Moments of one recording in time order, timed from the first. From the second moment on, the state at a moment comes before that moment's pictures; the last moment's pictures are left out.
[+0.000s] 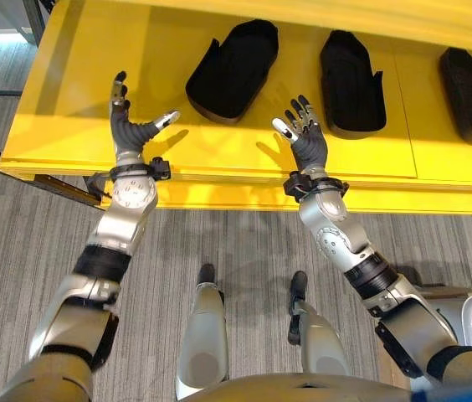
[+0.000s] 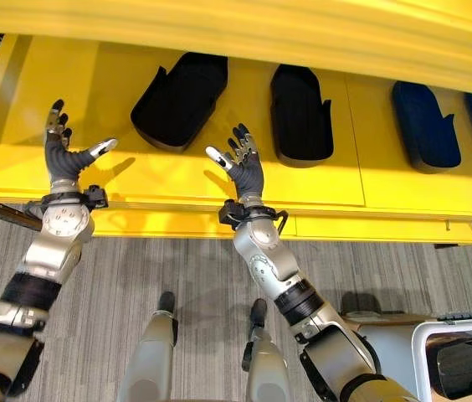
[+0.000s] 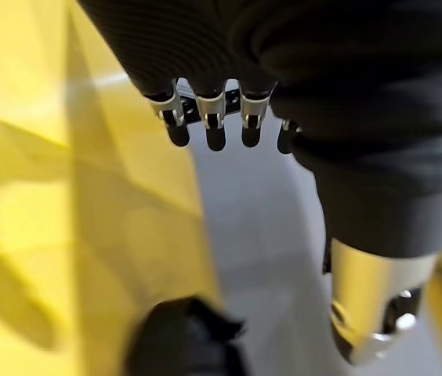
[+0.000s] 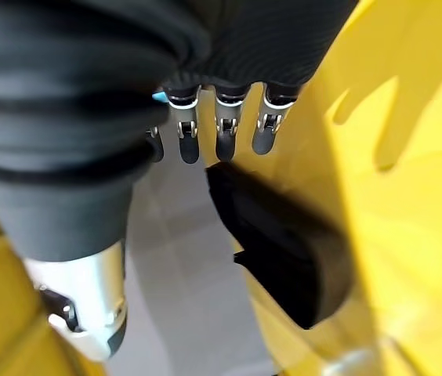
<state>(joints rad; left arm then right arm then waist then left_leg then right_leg) -0.69 0.64 -0.28 0.44 -0.29 -0.12 0.52 -0.65 -0.15 0.49 0.22 0.72 -0.18 -0.43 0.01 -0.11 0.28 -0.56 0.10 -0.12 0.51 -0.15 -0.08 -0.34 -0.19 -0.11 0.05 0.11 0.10</state>
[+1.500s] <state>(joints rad) -1.05 0.69 -0.47 0.78 -0.31 -0.07 0.52 -0.71 -0.10 0.56 0.34 0.77 -0.21 -0.45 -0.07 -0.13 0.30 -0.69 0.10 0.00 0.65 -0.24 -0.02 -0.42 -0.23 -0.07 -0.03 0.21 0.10</state>
